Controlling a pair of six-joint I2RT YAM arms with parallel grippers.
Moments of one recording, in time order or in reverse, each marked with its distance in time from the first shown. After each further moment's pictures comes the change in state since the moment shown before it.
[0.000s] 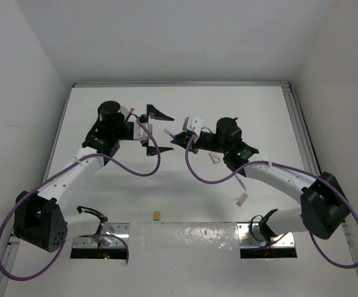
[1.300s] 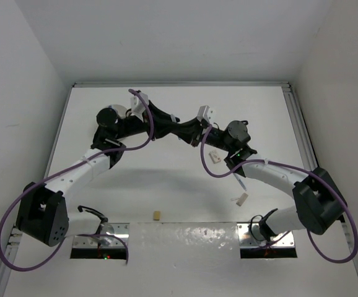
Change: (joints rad) left arm -0.060 0.051 -0.074 0.606 -0.272 -0.968; right arm -0.039 0.047 -0.067 0.474 -0.014 0.341
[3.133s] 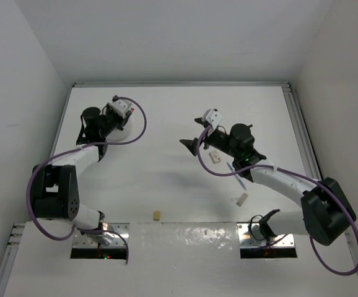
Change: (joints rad) left arm 0.380 0.173 -0.097 -0.193 -0.449 0.752; right arm -0.062 -0.105 -0.097 -0.248 0.215 -0.142
